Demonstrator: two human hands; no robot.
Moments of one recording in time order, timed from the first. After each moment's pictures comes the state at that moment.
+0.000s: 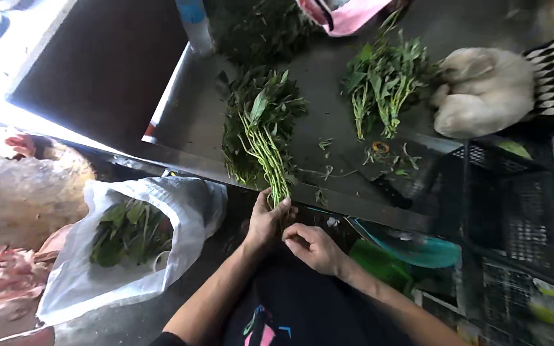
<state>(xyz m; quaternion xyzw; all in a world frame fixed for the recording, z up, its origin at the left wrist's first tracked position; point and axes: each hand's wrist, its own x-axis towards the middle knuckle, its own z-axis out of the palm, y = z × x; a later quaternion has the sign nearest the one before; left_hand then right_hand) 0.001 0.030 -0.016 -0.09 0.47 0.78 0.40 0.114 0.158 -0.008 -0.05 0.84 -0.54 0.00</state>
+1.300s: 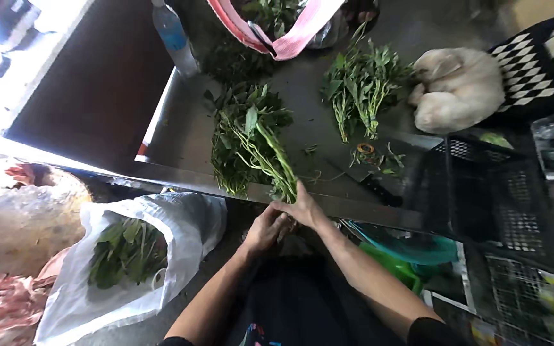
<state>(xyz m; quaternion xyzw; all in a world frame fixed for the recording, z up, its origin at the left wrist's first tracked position) 0.001 0.037 -0.064 0.18 0.65 0.59 0.45 0.040 0.204 -0.024 0.34 0.79 -0.49 0.14</state>
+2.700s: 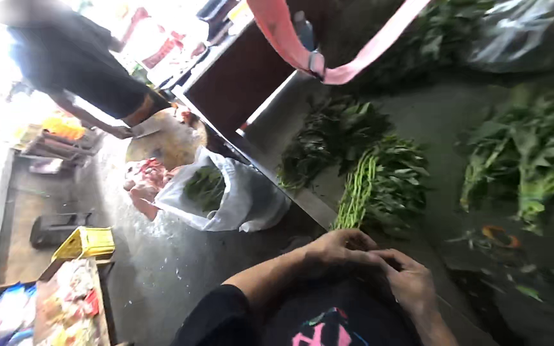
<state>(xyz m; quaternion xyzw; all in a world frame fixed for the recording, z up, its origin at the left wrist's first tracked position) 0.052 0.154 -0.010 0.16 0.65 0.61 0.42 0.136 0.331 -0.036 0.09 0.77 -0.63 -0.01</state>
